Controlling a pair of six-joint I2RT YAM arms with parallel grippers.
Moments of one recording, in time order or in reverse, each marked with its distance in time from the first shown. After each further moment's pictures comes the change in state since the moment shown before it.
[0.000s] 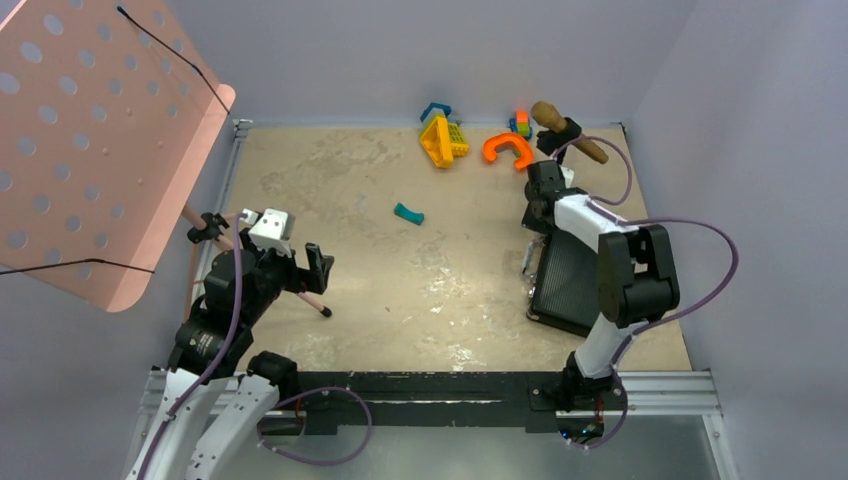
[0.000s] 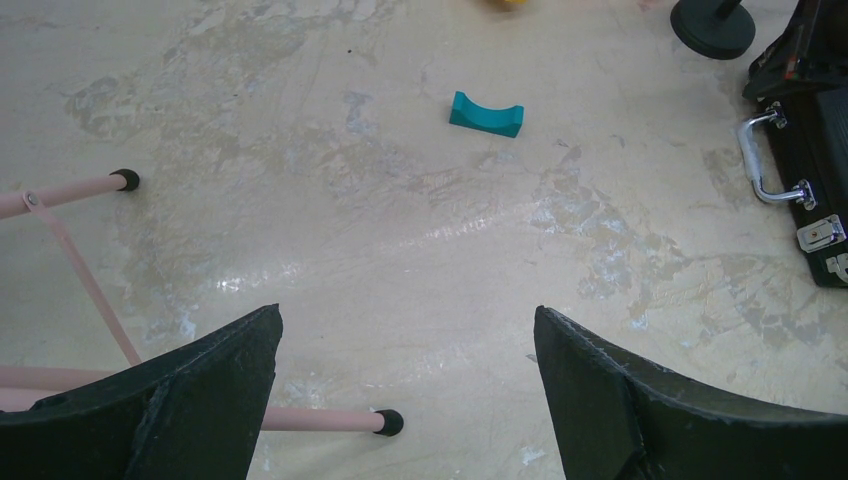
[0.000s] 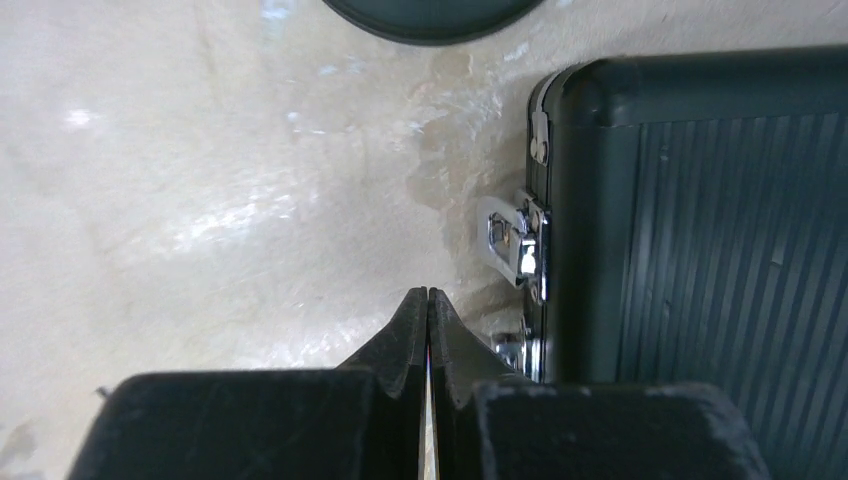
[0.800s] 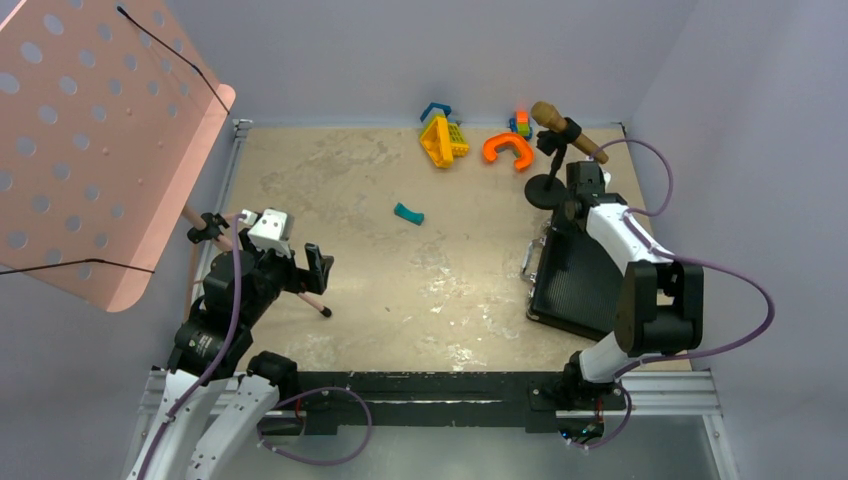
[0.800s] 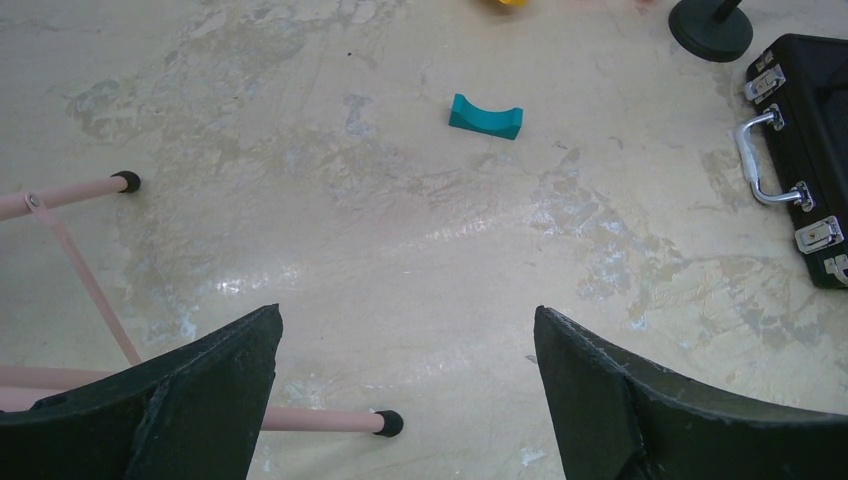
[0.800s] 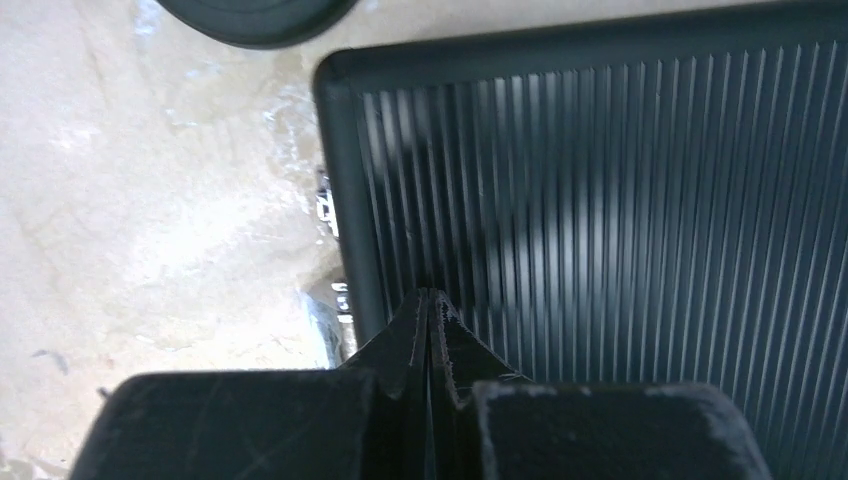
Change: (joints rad) left arm 0.000 -0.006 0.000 0.000 0.000 0.000; right arm -0.161 -0.233 -0.063 -0.118 -0.053 -0.105
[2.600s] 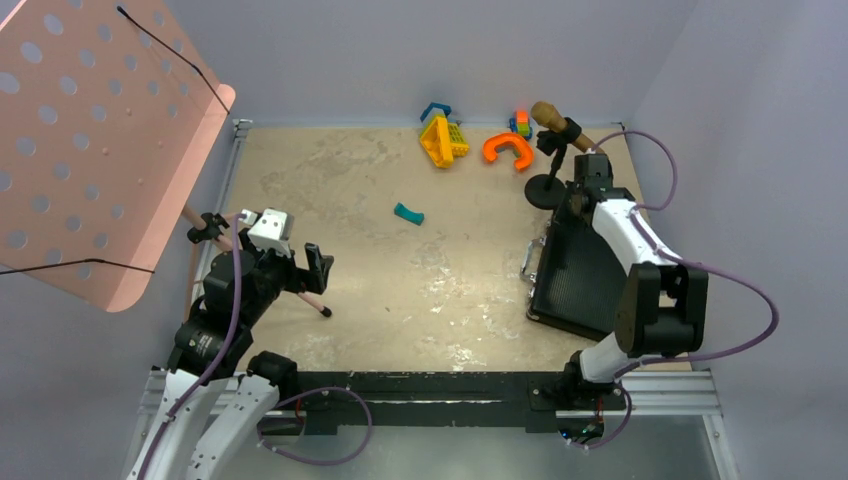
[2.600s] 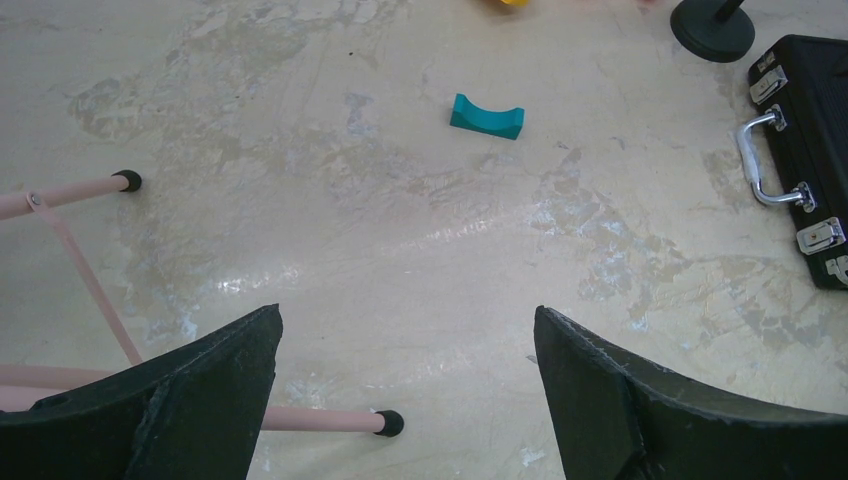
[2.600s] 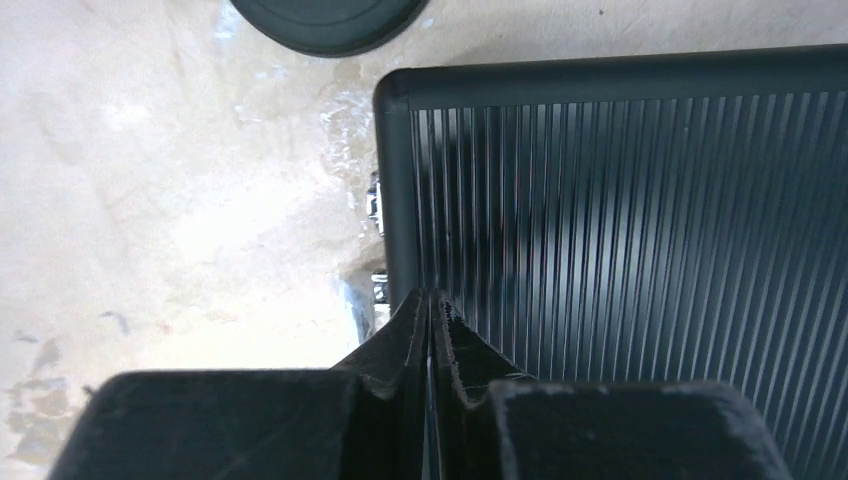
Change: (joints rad) left arm 0.000 0.000 0.000 0.000 -0.001 -0.001; right arm -0.030 0.027 0.055 -0.012 -0.109 -0.037
